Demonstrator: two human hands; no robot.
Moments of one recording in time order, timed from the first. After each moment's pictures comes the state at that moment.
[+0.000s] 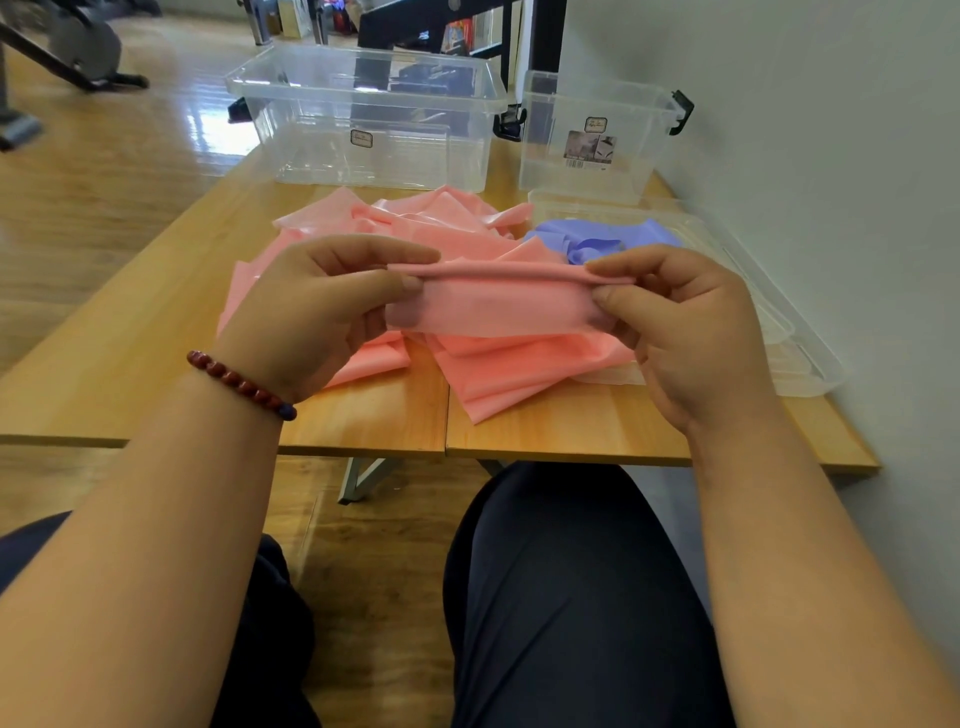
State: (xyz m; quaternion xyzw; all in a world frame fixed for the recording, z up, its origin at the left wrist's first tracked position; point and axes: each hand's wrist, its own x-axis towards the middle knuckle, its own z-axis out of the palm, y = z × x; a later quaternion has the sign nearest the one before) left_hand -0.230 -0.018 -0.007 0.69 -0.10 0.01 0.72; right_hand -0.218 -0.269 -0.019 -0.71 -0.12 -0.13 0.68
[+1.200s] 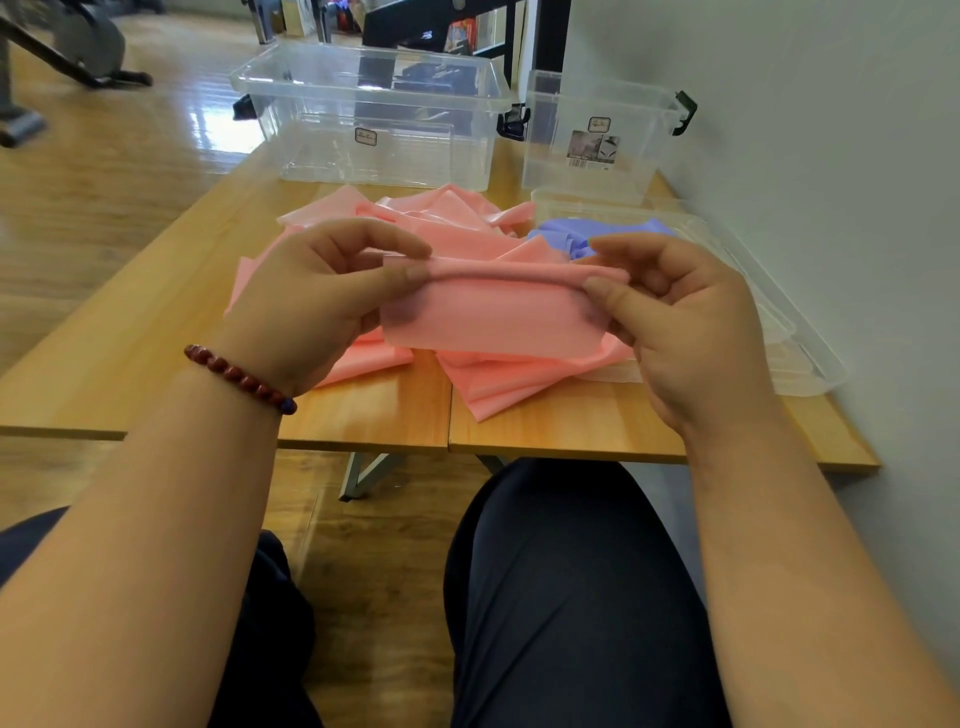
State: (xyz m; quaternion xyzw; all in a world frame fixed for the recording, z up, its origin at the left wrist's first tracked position) left_hand -0.230 -0.016 -0.008 0.73 -0.10 0.05 0.68; right_hand -0.224 -0.264 -0.017 -0.72 -0.14 -0.15 0.66
